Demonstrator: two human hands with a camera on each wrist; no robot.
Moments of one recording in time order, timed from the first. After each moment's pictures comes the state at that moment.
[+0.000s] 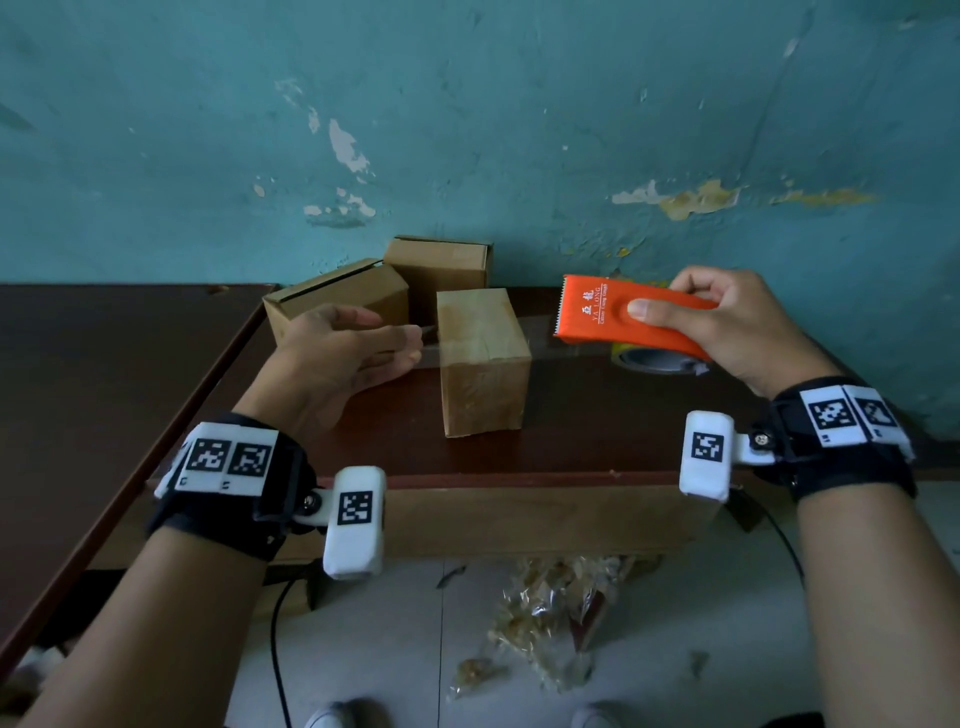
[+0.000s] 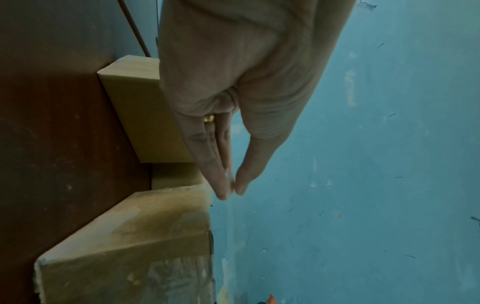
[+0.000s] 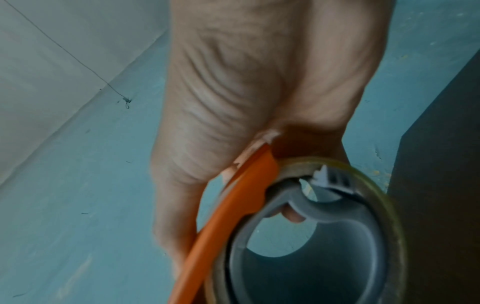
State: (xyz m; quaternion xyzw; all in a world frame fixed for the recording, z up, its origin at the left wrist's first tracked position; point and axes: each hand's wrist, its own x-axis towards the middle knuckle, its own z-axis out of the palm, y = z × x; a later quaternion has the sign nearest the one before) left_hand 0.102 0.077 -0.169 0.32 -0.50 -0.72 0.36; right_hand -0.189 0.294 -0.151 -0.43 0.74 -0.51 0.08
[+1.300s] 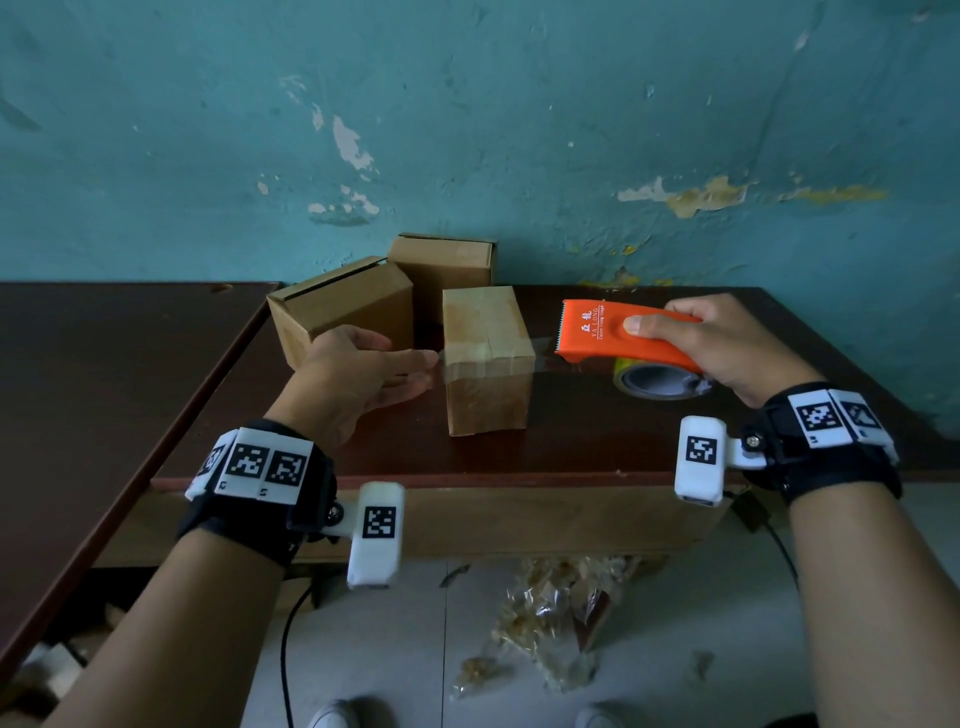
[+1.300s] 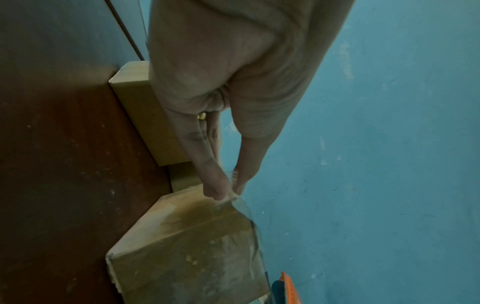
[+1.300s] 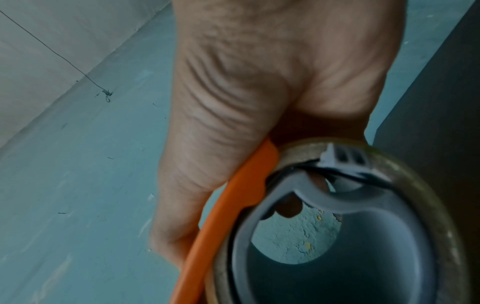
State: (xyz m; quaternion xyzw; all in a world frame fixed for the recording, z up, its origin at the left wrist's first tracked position) left_hand 0.093 0.078 -0.185 0.41 -0.54 -0.67 0.30; right_hand -0.199 0.286 -0.170 -0.42 0.77 -0.45 0.17
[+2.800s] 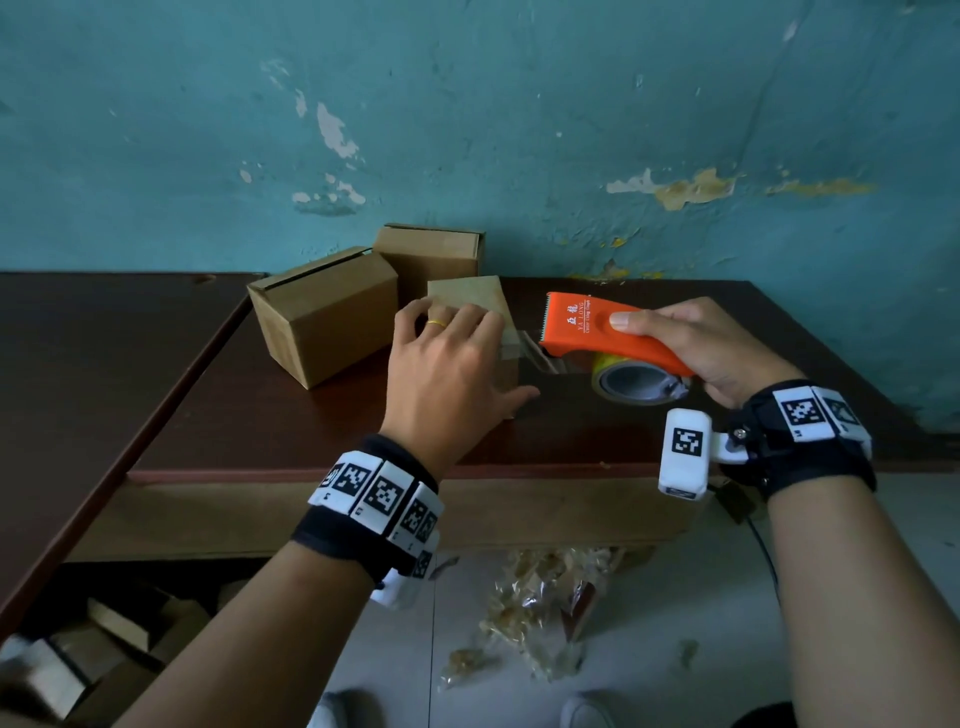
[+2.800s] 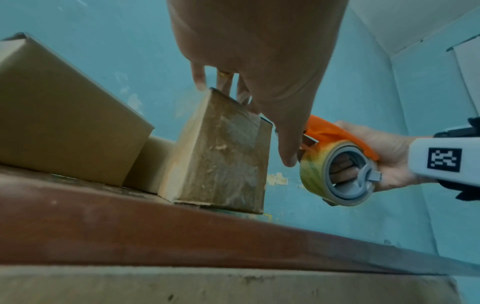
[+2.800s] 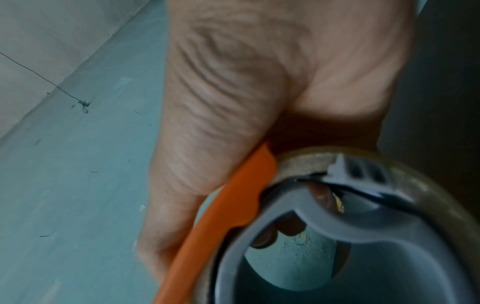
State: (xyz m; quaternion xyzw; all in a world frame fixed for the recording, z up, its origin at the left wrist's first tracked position) left_hand 0.035 0.135 -0.219 0.23 -0.91 0.09 0.32; right_hand -0.193 0.291 -0.175 -0.42 0.73 -0.49 0.23
